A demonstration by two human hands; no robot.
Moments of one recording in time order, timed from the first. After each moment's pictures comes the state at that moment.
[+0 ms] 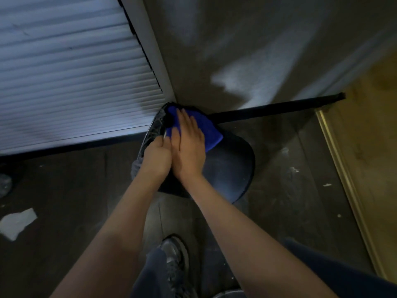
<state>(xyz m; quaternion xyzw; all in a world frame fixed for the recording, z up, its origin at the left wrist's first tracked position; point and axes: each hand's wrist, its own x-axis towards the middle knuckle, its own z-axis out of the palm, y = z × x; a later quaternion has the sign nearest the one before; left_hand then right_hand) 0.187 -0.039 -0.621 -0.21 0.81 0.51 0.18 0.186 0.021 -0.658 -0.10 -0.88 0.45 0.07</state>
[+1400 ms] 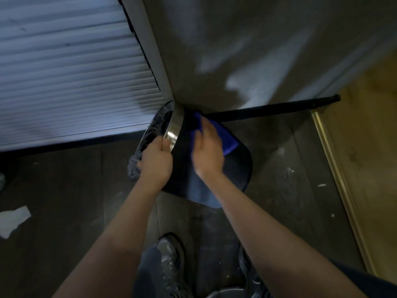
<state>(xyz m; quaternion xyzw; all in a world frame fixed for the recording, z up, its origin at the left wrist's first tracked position) 0.199 -0.034 -0.615 -0.19 0.89 0.38 0.16 0.197 0.070 -0.678 -0.15 -0.87 0.47 0.06</state>
